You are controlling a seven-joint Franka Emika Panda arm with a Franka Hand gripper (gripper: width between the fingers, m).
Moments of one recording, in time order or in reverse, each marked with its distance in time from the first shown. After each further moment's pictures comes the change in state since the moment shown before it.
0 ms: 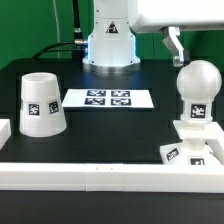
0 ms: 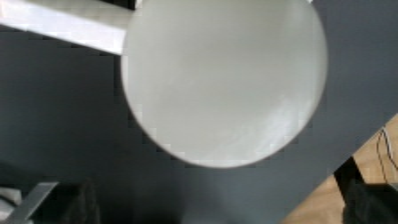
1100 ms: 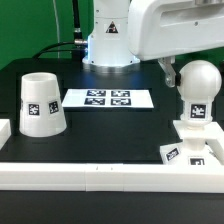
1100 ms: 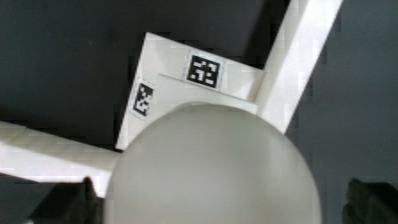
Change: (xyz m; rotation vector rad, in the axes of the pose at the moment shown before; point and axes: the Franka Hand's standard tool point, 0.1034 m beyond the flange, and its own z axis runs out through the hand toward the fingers) arm -0.032 -0.002 0.019 0.103 -0.458 -0.002
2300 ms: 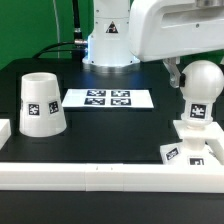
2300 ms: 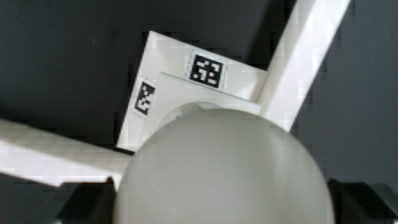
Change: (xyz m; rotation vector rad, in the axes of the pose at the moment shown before) arm 0.002 -0.003 0.001 -0.013 0.002 0.118
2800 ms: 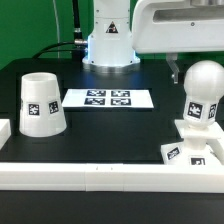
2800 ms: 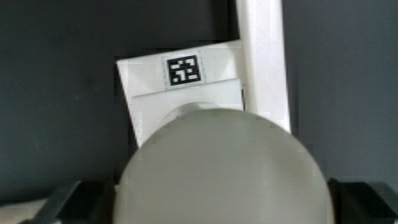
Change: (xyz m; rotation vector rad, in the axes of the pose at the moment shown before) arm 0.004 -0.003 0.000 0.022 0.044 0.475
